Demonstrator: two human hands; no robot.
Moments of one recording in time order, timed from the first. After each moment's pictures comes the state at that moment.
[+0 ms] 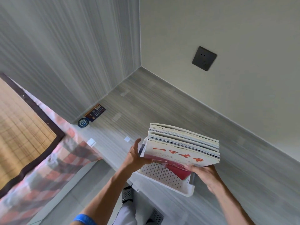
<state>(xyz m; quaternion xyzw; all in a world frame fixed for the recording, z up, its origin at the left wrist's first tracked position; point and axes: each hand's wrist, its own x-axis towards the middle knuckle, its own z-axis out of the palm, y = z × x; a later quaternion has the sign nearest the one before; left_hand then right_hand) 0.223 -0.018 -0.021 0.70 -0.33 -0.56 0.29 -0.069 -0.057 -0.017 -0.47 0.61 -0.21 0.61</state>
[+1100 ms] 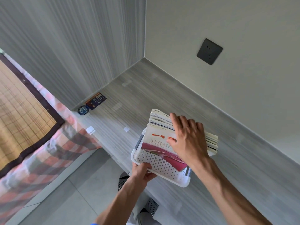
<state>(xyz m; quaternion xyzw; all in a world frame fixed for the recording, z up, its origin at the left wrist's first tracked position) 0.146 0.031 -0.038 0.62 0.15 -0.63 0.44 0.027 -0.079 0.094 -0.88 0.48 -0.05 -0.04</state>
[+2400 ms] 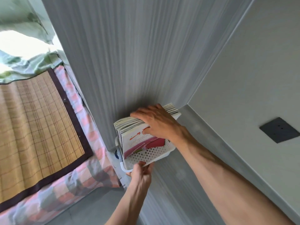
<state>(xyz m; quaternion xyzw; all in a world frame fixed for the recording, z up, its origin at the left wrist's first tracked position) 0.412 -0.105 -0.022 0.30 0.48 -0.41 0.72 0.414 -0.235 0.135 -1.00 0.09 0.00 0.03</state>
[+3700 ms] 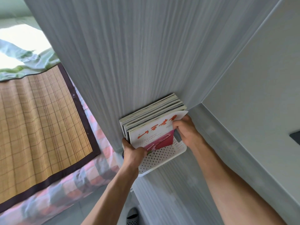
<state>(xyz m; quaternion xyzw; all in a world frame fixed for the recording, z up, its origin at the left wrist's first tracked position) 0.489 -0.112 0.019 0.72 0.03 -0.43 0.54 0.398 -0.300 0.037 -0.55 0.49 -0.15 0.66</state>
